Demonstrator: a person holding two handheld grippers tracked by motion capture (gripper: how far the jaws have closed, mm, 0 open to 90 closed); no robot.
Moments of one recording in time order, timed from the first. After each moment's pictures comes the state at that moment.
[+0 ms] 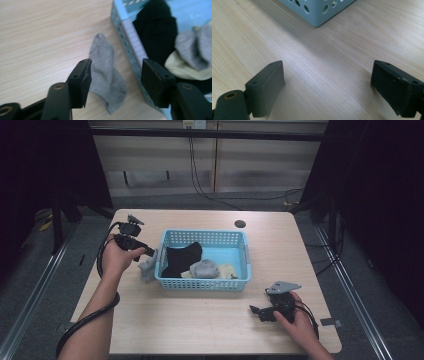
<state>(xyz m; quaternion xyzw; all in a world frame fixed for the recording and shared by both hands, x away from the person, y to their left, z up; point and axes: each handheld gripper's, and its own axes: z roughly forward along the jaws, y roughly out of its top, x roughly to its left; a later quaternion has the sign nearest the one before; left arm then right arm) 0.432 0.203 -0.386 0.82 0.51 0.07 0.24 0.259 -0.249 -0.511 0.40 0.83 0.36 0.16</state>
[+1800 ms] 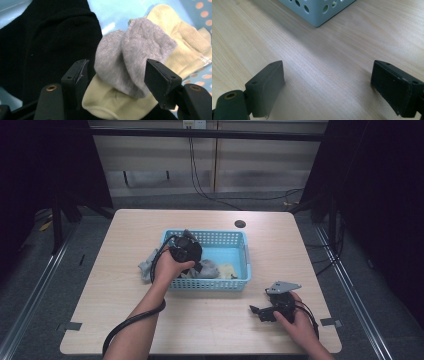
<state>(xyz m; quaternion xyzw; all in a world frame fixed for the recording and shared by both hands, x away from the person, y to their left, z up) 0.431 0.070 -0.450 0.87 0.44 -0.03 0.23 0.259 -0.249 -0.511 0.41 0.83 0.36 0.16</state>
